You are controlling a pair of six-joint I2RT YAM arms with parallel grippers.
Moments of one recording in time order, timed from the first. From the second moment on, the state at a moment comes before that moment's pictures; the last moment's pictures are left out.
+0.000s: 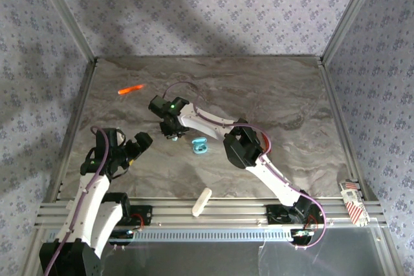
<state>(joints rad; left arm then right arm) -0.01 0.72 0.45 -0.59 0.33 -0.74 0.97 2.55 2.36 -1.11 0.06 0.60</state>
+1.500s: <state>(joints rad) 0.00 0.72 0.44 -0.59 0.32 -0.73 1.00 2.43 2.22 -1.00 -0.06 0.53</state>
